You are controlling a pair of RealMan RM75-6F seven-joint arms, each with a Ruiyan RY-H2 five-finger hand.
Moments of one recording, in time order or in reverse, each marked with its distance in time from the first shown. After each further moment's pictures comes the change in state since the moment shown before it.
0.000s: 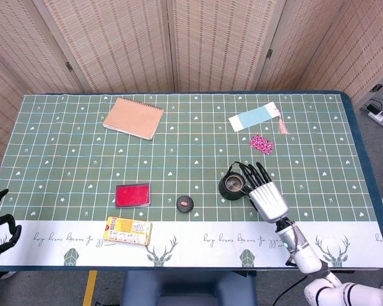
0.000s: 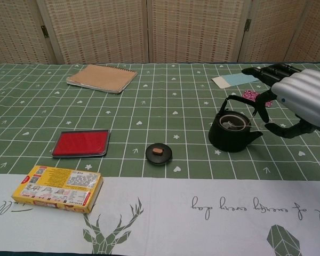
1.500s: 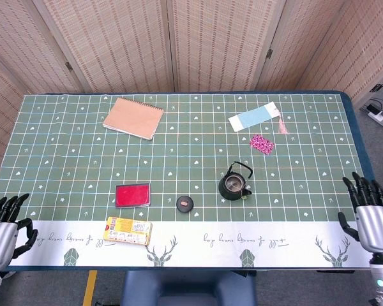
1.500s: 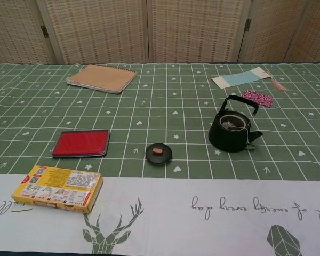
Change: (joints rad) left arm -0.013 -0.050 0.030 -0.018 0.049 -0.022 0.141; right arm -0.377 0.433 -0.022 -0.266 0.089 0.265 0.338
